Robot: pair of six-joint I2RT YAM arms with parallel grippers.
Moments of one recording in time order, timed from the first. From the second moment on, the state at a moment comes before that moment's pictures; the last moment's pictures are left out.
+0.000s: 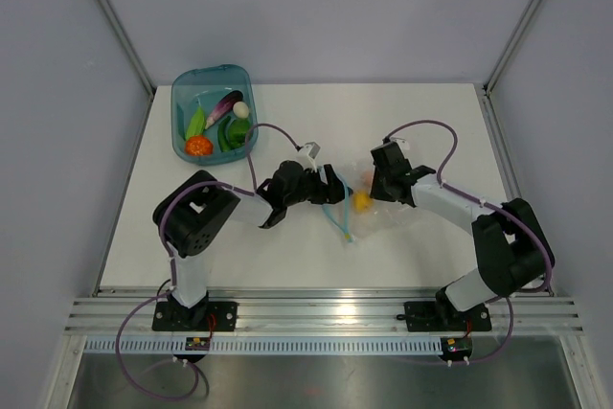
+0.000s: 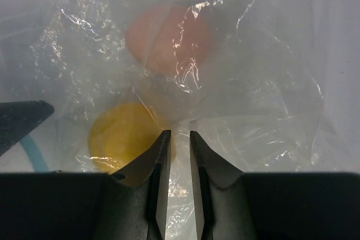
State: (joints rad) left arm -0.71 1.90 0.80 0.76 0.26 -0.73; right arm 0.48 1.51 0.89 -0.33 0.22 0.57
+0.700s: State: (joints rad) left arm -0.76 1.94 0.92 0.58 0.22 -0.71; right arm 0.44 1.58 0.89 -0.25 0.06 0.58
